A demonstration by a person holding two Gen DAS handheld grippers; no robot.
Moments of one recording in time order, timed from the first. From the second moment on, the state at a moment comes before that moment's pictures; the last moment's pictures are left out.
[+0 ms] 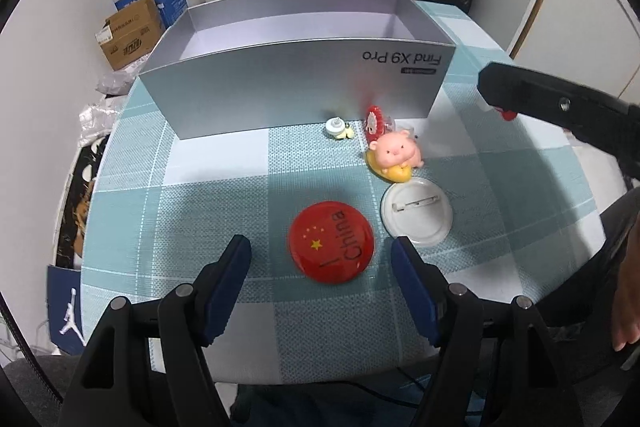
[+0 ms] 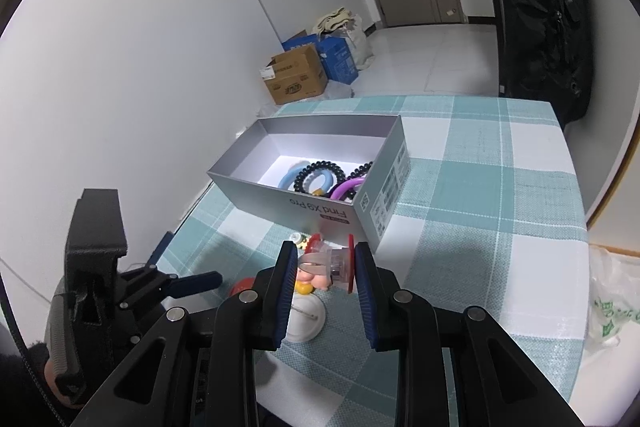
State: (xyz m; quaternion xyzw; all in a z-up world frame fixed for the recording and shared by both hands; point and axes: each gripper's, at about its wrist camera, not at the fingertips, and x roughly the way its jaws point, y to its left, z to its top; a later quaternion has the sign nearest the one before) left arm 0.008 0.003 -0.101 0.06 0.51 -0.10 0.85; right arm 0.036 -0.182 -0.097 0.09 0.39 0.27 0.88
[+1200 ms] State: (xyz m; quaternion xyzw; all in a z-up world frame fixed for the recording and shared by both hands) left arm 0.023 0.030 -0.037 -0.09 0.40 -0.14 0.90; right arm 0.047 -0.181 -0.073 0.14 0.34 0.30 0.88
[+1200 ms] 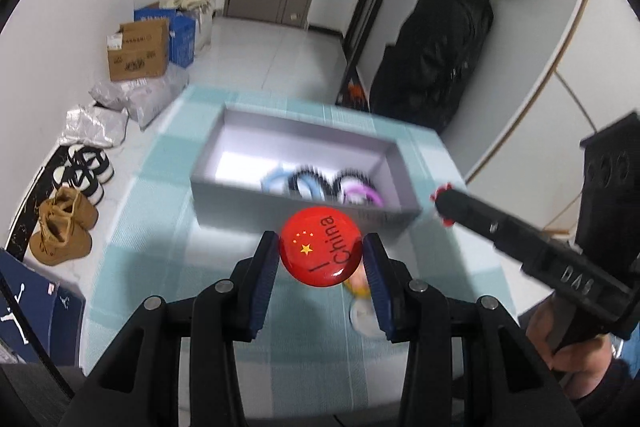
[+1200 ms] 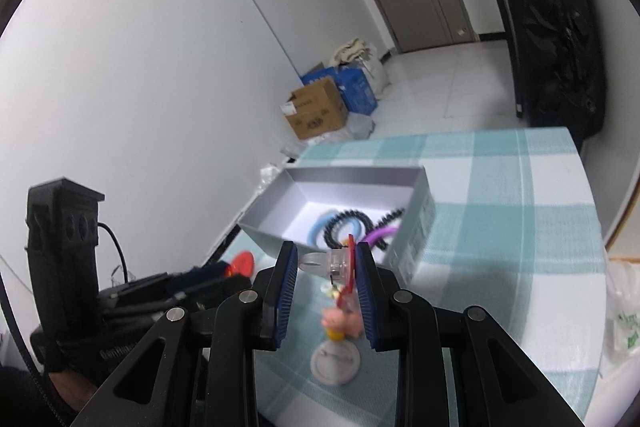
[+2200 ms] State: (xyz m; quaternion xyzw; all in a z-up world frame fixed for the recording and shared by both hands) left arm 0.112 0.035 -0.051 -0.10 0.44 -0.14 0.88; right arm 0.130 -0.166 -0.077 0.18 0.34 0.31 0.87
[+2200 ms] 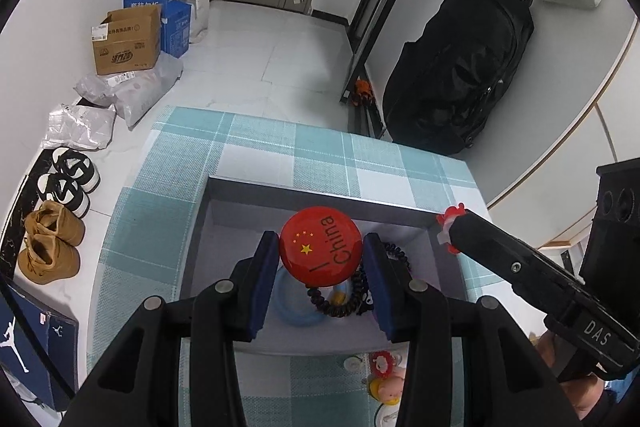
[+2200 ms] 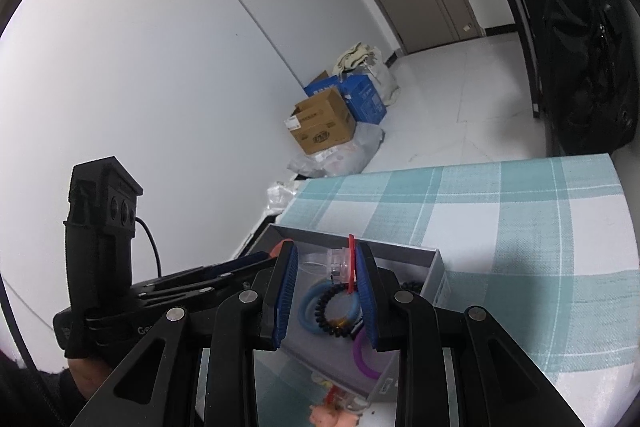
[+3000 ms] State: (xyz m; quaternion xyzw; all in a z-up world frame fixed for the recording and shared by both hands) left arm 0.119 0.031 -0.054 -0.11 0.45 -0.16 0.87; right arm 0.129 -0.179 -0.080 0.19 0.34 0.28 0.88
